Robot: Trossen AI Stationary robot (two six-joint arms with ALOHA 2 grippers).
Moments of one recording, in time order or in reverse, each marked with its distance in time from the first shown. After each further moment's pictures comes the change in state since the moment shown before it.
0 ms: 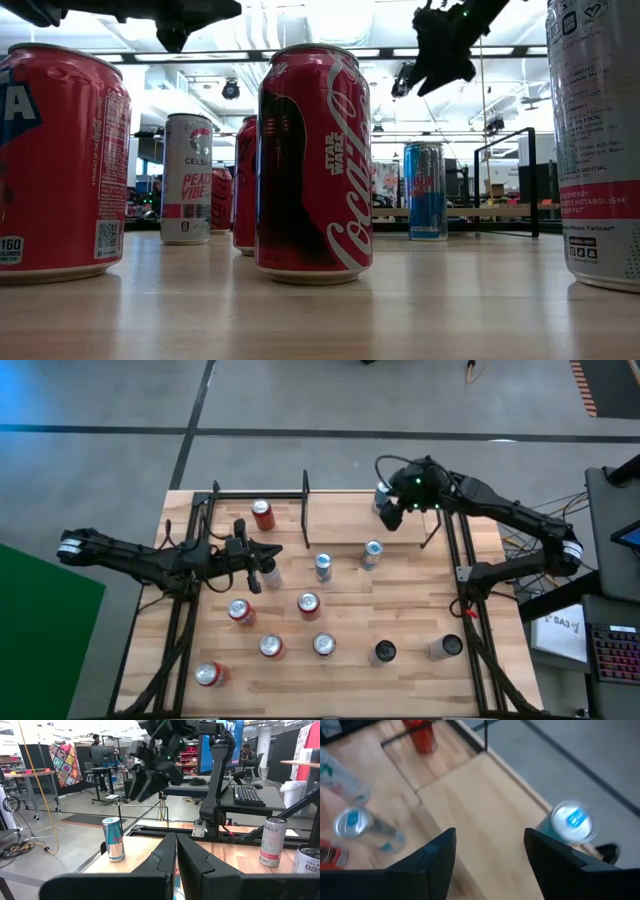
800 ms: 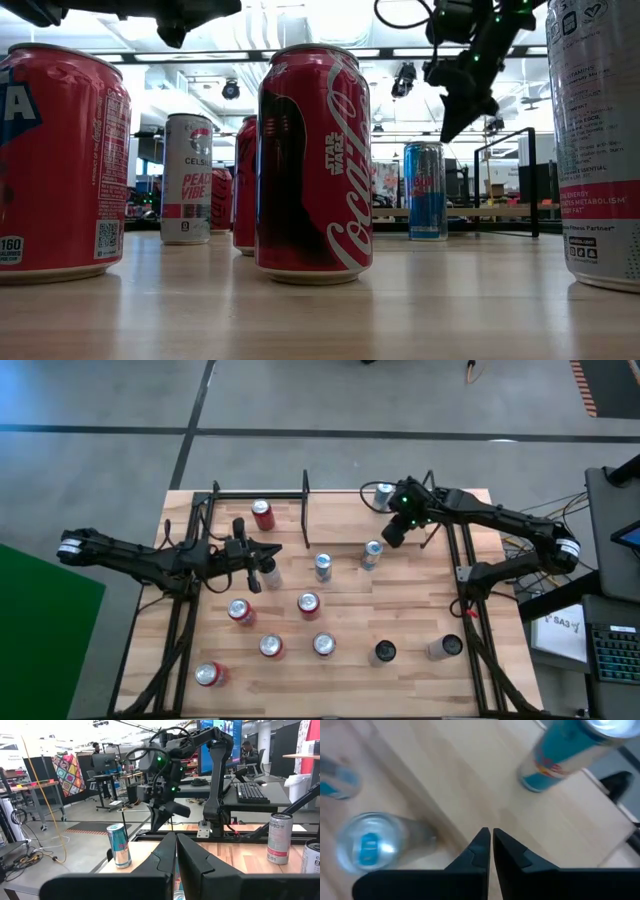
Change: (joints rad) left arm 0.000 -0.001 0.000 0.018 0.000 0.078; right arm -0.014 0.024 -0.188 -0.061 0.060 0.037
